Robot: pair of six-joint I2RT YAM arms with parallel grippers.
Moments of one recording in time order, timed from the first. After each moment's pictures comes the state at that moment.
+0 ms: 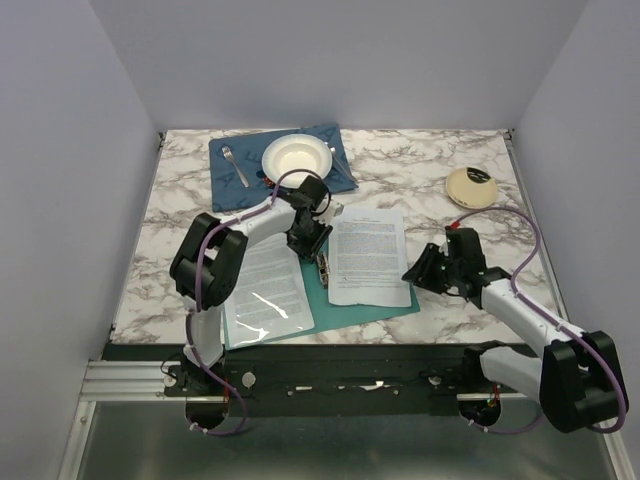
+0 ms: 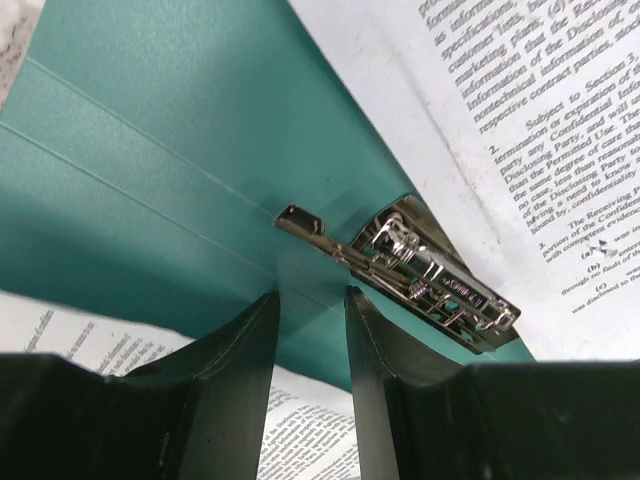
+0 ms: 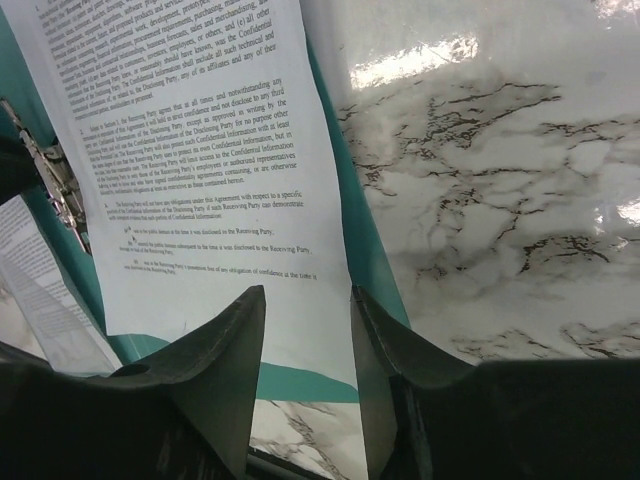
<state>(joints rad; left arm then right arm) -0.57 1.94 1.35 -0.67 0.16 0.05 0.24 1.10 0.47 -0.25 -0.23 0.66</state>
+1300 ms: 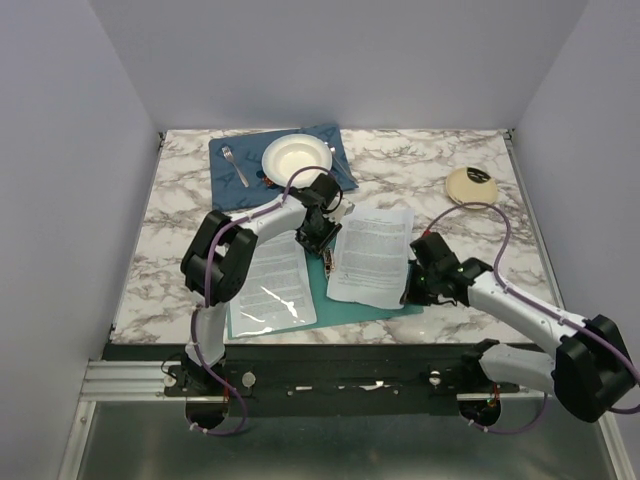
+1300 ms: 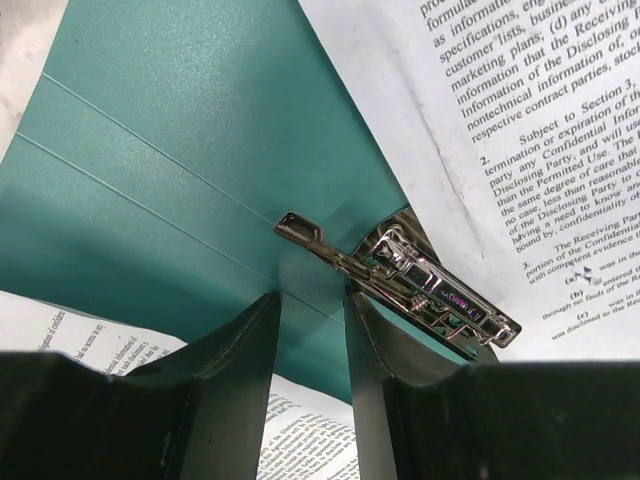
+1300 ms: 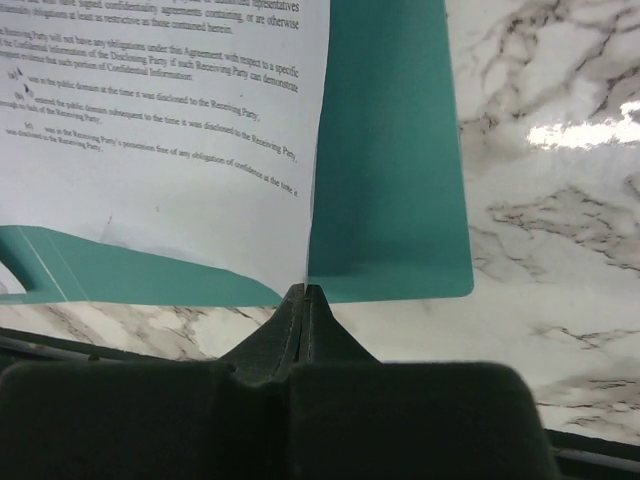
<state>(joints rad) -0.61 2.02 1.45 -0.69 0.11 0.09 0.56 1.12 0.58 -0.56 -0.02 0.73</state>
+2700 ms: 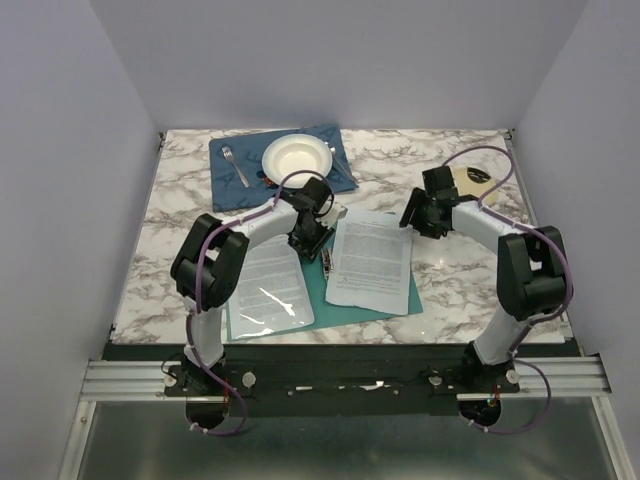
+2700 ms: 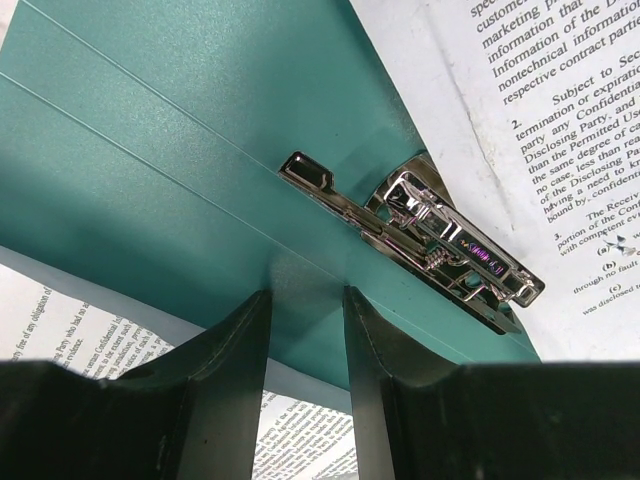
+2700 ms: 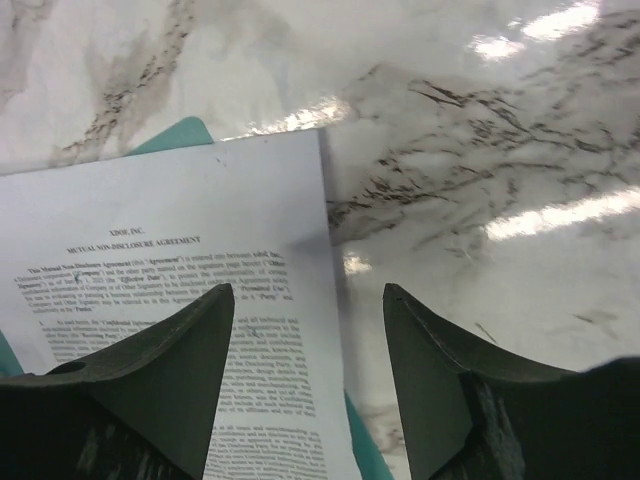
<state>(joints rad) -0.59 1.94 1.35 -0.67 0.13 0.10 0.23 1.71 1.07 -0.34 0.07 0.57</state>
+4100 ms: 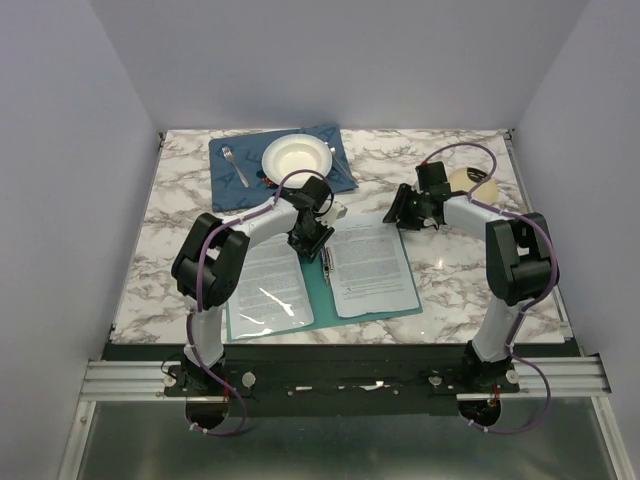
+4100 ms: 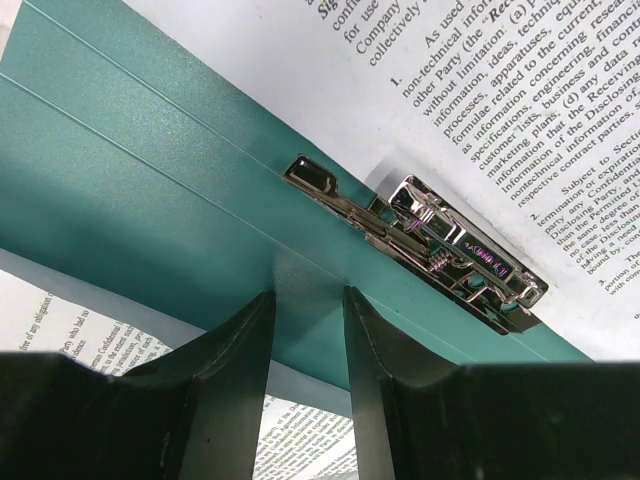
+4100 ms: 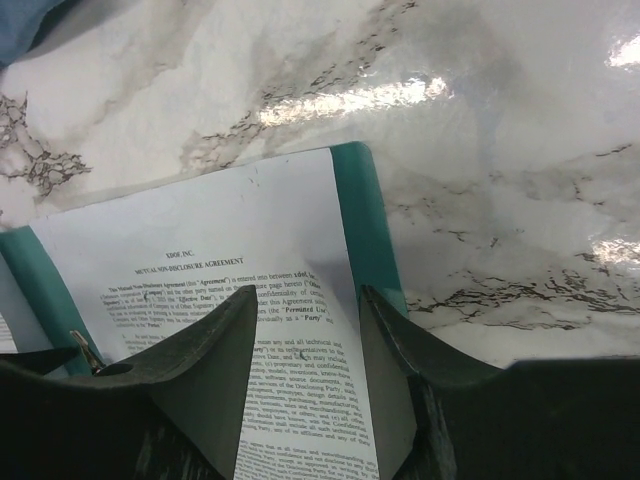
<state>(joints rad) -0.58 1.95 1.37 -0.68 0.14 0.11 0.23 1.85 1.16 -0.22 -0.21 0.53</state>
